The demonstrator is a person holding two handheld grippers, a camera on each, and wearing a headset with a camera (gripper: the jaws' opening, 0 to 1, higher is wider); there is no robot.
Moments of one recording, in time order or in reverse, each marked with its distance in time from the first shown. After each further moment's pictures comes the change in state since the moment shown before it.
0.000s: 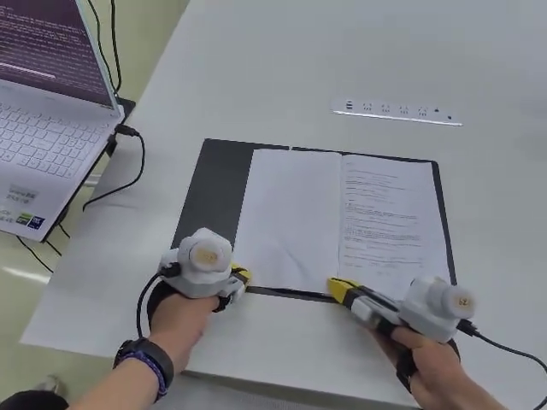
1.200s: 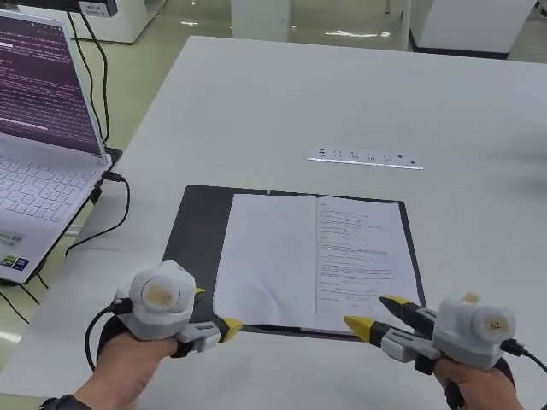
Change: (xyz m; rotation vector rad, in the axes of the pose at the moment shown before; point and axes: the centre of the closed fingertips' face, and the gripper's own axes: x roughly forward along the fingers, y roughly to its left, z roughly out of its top) left arm -0.065 -0.019 0.024 0.163 -0.082 -0.064; right arm -0.087 -0.009 0.052 -0.373 0.053 -0.142
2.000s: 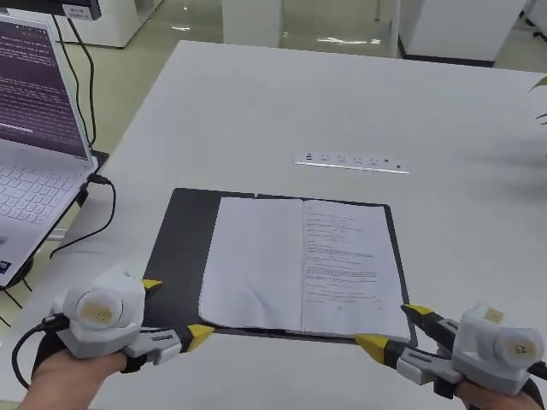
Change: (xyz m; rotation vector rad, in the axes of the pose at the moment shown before) left arm -0.043 0.004 0.010 0.020 -0.087 0.040; right arm -0.046 -0.005 -0.003 -0.082 0.013 -0.059
